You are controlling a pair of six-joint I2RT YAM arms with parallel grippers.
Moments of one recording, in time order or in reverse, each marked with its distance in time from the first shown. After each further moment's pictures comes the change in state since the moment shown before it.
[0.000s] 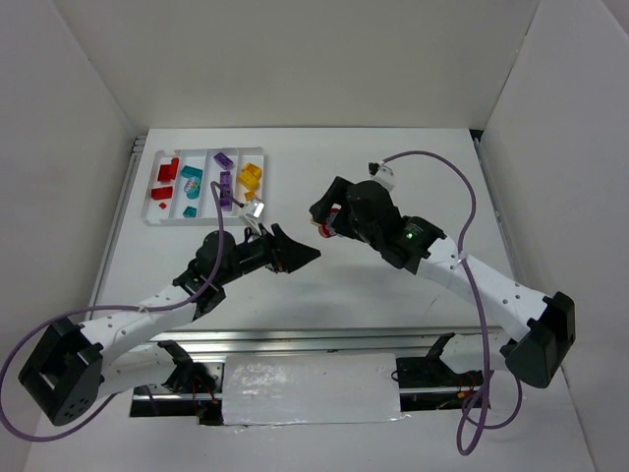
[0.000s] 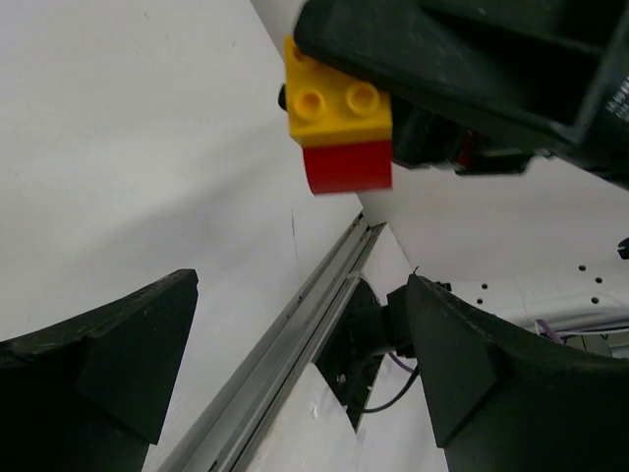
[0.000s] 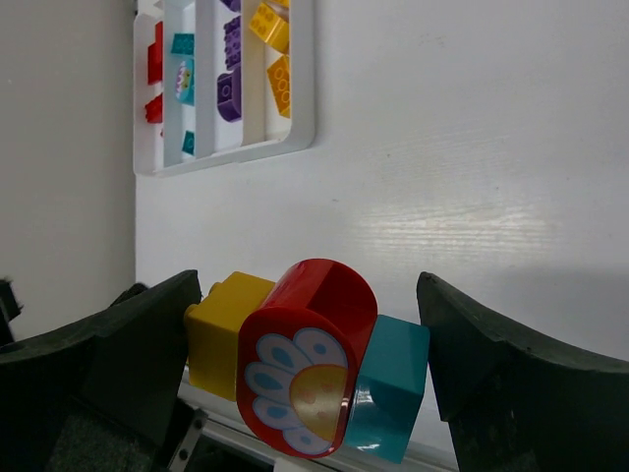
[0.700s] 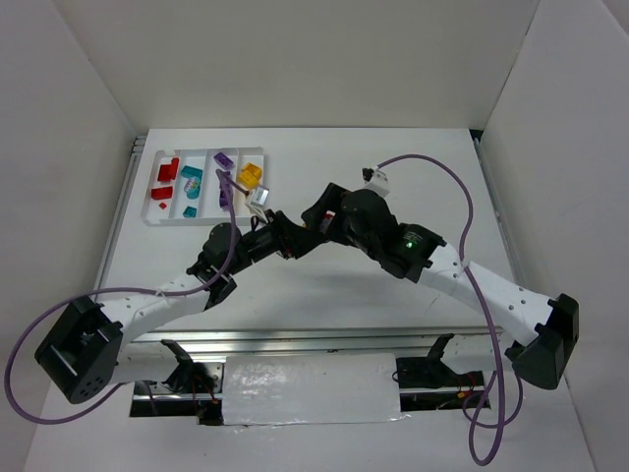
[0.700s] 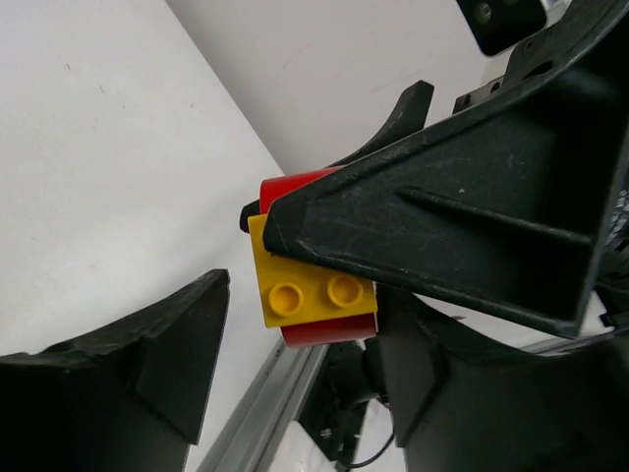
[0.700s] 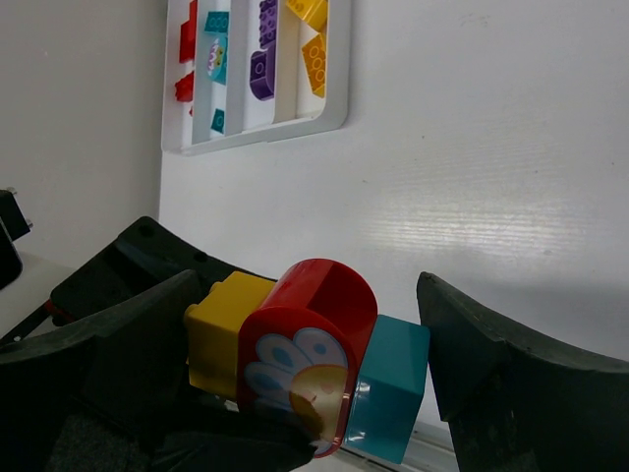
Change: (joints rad) left arm -0.014 0.153 0.067 0.234 -0.023 -0.029; right arm 0.096 -0.036 -0.006 0.010 0.040 0.027
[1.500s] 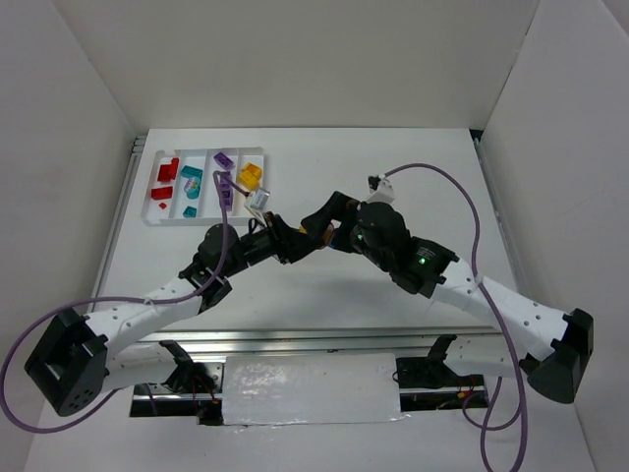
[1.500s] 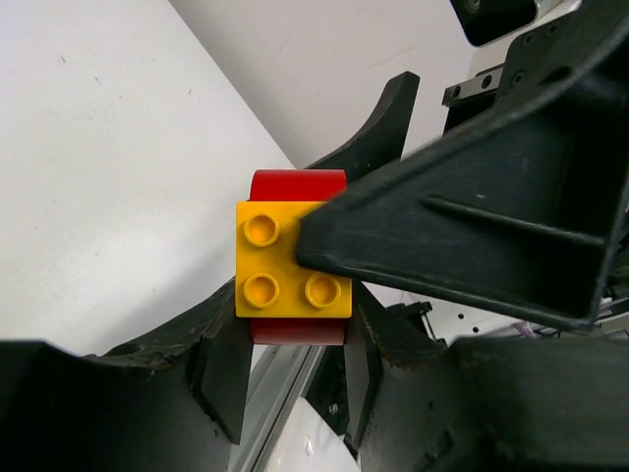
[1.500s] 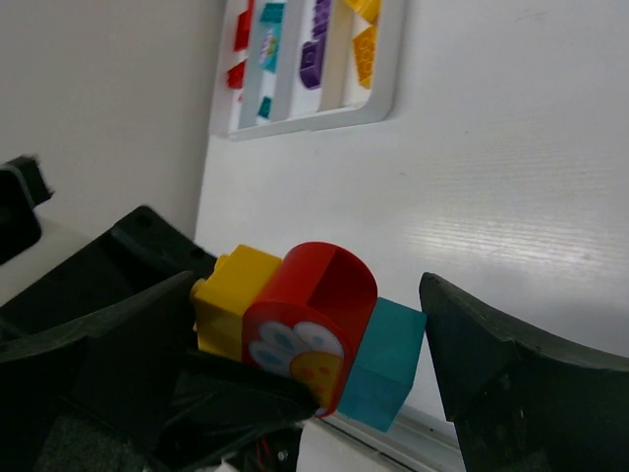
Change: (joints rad) left arm -0.007 -0.060 0.012 -0.096 0.023 0.062; right arm 0.019 -0.085 -0.098 0.102 -0.030 -0.013
